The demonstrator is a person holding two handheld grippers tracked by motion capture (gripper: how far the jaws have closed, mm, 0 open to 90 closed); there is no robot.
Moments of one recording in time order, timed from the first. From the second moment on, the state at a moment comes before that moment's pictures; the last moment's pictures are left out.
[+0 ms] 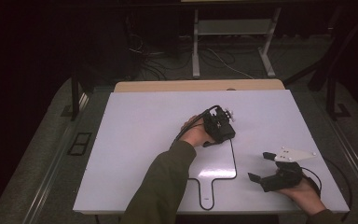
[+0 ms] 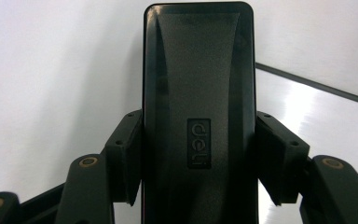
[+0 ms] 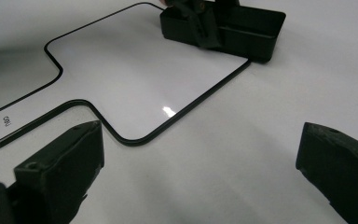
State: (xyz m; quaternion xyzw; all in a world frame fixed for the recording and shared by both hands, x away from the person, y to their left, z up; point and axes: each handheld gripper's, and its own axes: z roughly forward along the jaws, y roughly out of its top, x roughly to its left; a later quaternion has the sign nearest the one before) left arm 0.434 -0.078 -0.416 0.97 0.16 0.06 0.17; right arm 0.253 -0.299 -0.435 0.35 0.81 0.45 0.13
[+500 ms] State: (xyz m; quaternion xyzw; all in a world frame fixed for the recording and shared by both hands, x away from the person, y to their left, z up) left arm 0.407 -0.080 -0.414 0.98 0.11 0.05 0.16; right arm 0.253 -0.299 -0.435 0.35 0.81 0.45 0.13
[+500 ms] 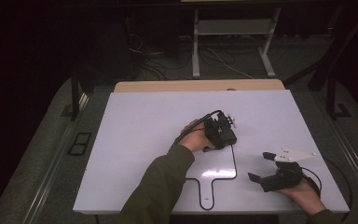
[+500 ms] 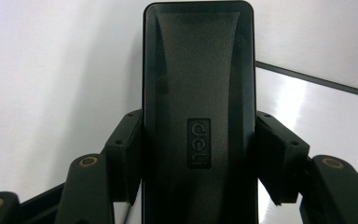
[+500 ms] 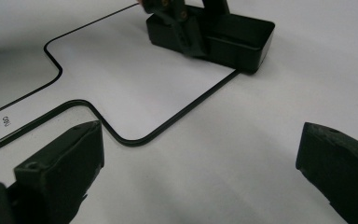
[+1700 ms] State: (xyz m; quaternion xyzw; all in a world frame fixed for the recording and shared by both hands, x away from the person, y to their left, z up) left arm 0.394 -0.035 -0.402 0.96 0.15 0.01 0.25; right arm 0.254 -0.297 -0.436 0.35 0.81 0.44 0.13
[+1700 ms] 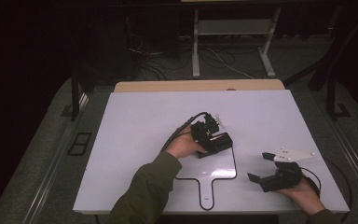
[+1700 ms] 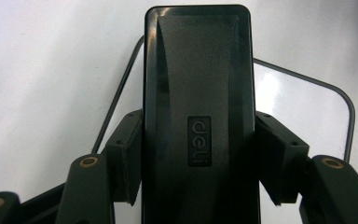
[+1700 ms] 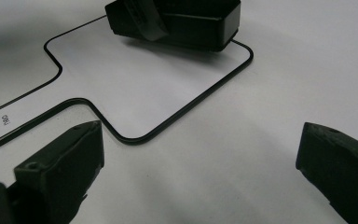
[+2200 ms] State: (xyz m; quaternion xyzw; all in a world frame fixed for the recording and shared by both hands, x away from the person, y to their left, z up) left arm 0.409 -0.013 -0.377 0.95 0.17 0.02 0.26; right arm 0.254 -0.297 -0.436 0.36 0.81 0.45 0.13
